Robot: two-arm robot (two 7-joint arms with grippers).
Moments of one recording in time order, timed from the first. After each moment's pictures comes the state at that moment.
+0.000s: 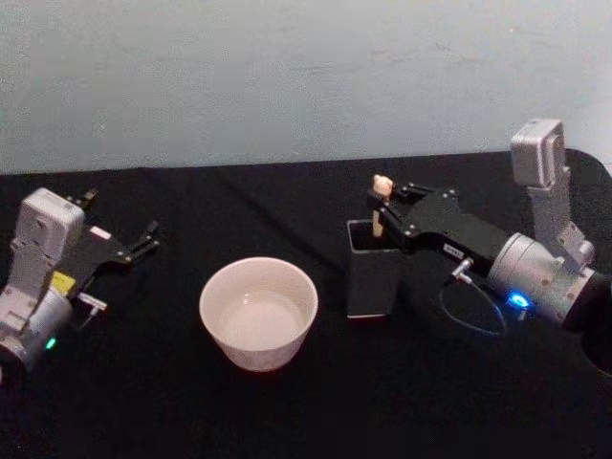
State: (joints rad) left arm -0.20 0.60 0.45 -1.41 -0.25 -0.12 0.03; right arm 0.28 0.47 -0.40 -1.47 0.49 0.00 0.49
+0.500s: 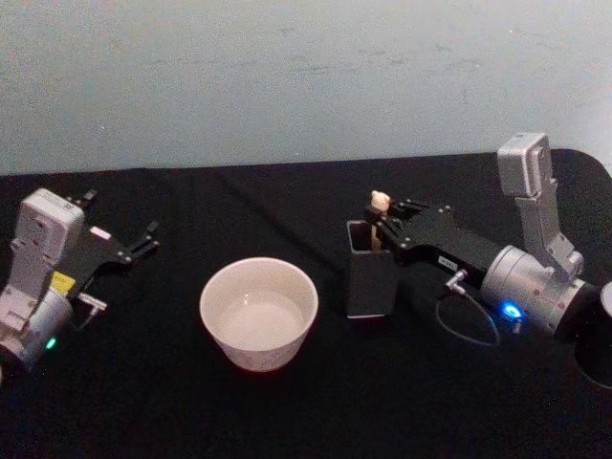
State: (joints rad) left arm -0.20 0.60 0.45 -1.41 -0.25 -0.12 0.03; right arm 0.27 0.45 -0.40 -1.45 0.47 0.04 0.47
